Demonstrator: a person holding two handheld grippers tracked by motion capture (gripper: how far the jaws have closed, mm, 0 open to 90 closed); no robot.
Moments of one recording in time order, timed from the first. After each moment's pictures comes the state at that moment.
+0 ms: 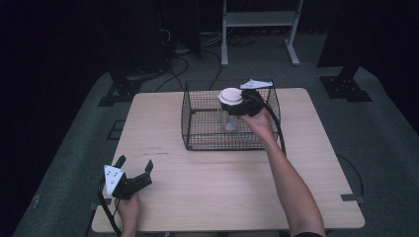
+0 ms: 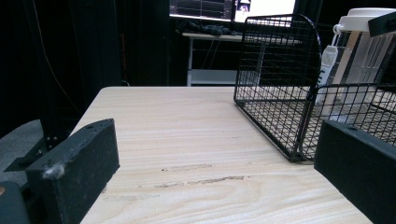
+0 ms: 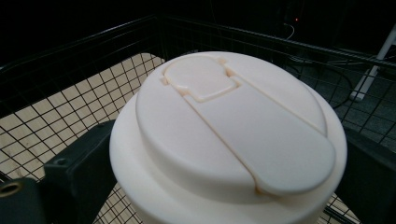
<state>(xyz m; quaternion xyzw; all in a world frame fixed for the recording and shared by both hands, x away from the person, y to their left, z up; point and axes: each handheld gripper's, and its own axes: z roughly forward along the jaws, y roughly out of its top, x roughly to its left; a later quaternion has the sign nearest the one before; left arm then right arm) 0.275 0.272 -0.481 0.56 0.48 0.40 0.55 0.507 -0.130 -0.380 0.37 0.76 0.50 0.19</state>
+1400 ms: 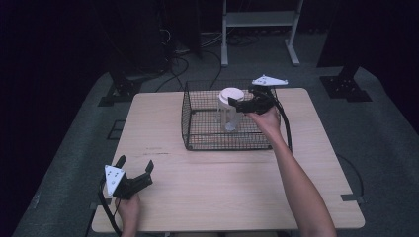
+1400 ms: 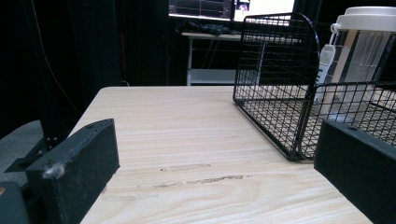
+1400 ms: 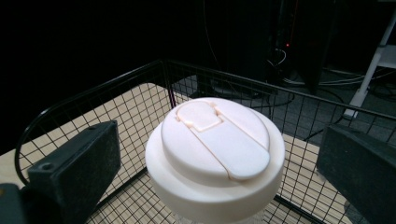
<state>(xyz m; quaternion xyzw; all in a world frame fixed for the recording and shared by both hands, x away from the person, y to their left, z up) 0.274 0.270 -0.481 0.56 0.47 0.40 0.54 0.484 -0.154 -0.350 0.37 0.72 0.55 0.21</state>
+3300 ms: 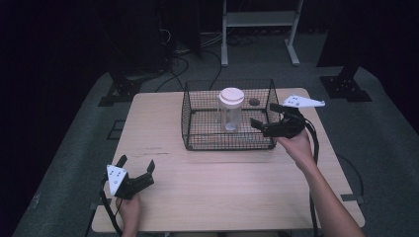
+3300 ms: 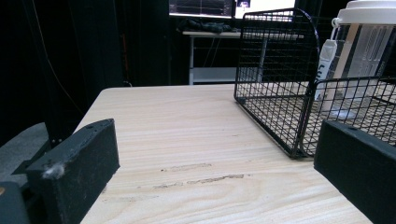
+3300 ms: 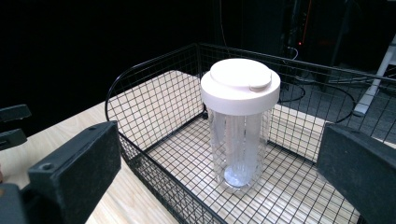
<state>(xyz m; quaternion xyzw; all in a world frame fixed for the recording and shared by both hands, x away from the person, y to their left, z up) 0.275 0.266 -0.480 0.57 0.47 0.41 0.53 0.389 -0.212 -0.337 0.35 0.73 0.55 0.19</state>
